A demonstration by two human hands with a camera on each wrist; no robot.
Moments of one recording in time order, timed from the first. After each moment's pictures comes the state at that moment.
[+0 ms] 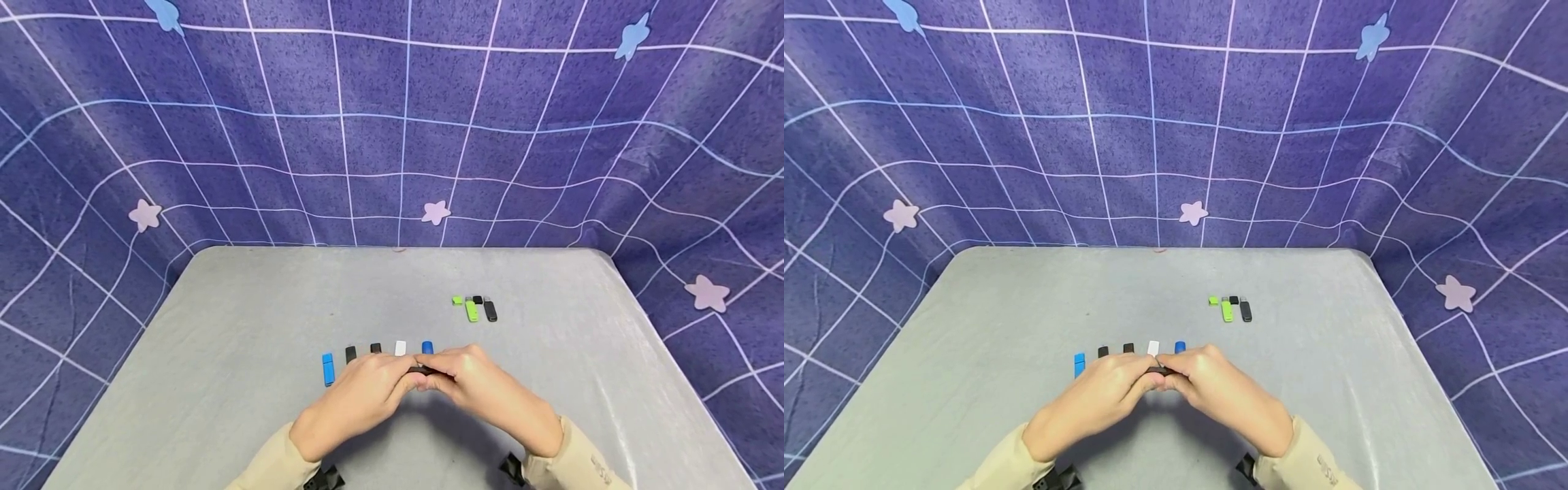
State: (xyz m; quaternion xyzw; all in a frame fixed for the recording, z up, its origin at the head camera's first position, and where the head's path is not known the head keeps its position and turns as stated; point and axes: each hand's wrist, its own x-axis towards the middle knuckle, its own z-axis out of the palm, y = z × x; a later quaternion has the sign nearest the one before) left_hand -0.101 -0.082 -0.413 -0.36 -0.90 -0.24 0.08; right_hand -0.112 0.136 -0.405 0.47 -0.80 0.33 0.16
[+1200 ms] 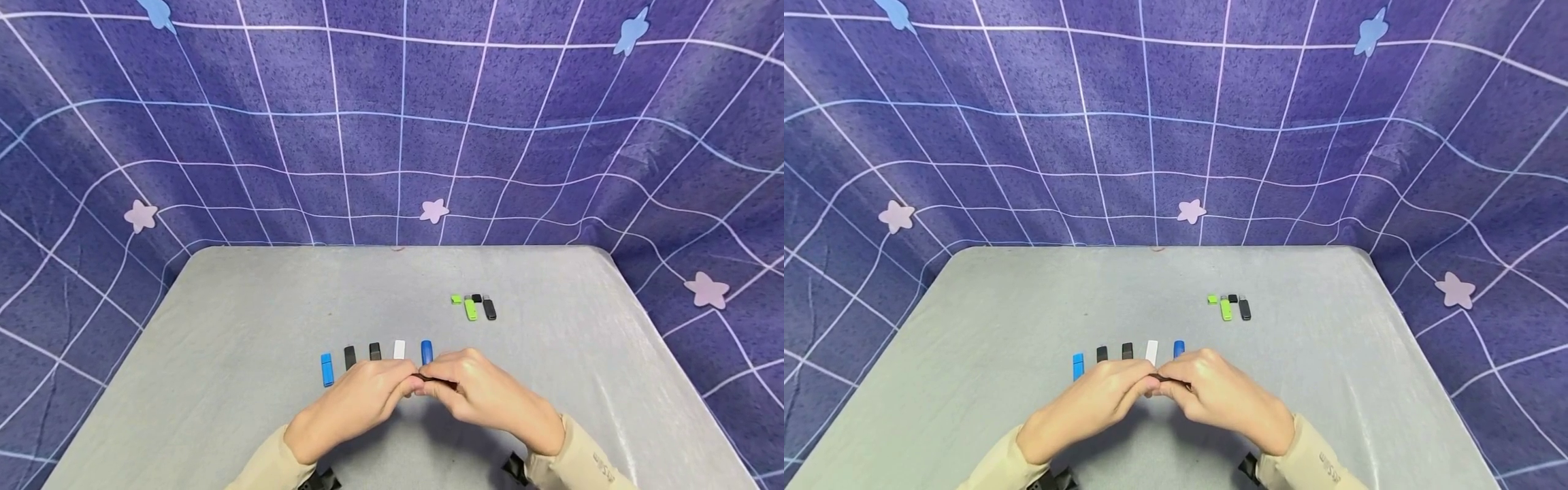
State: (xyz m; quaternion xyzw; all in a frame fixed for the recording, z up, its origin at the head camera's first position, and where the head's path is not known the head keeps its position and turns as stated) left_hand -0.103 -0.085 -0.416 -0.44 -0.85 -0.28 0.12; right_hand -0.110 0.142 -0.402 0.50 -0.79 0.34 0.12
